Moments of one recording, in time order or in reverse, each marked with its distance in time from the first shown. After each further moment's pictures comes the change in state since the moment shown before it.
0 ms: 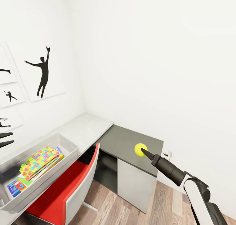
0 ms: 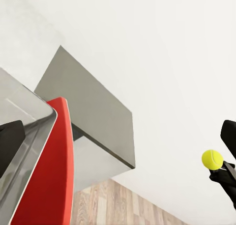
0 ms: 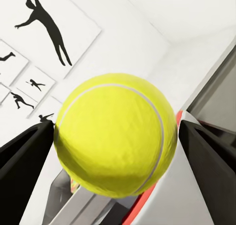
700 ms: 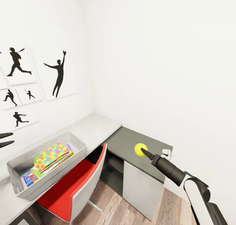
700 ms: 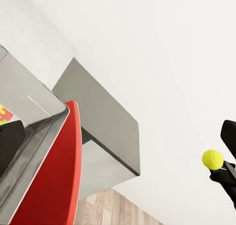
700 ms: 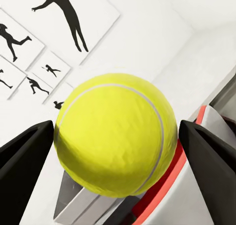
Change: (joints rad) left arm 0.000 -0.001 0.000 0.003 -0.001 -0.003 0.000; right arm 0.000 0.000 0.000 -0.001 0.000 0.000 -0.001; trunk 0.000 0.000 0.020
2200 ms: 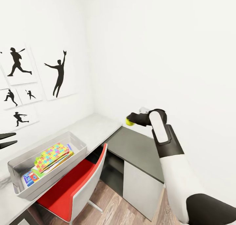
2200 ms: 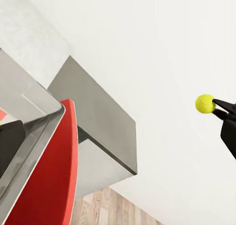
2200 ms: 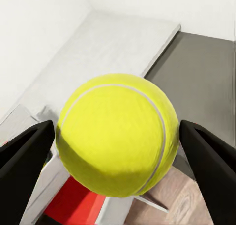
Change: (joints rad) left arm 0.000 -0.020 0.000 0.001 -0.001 0.000 0.000; right arm -0.745 0.213 0.157 0.348 -0.003 0.377 -0.997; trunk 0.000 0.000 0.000
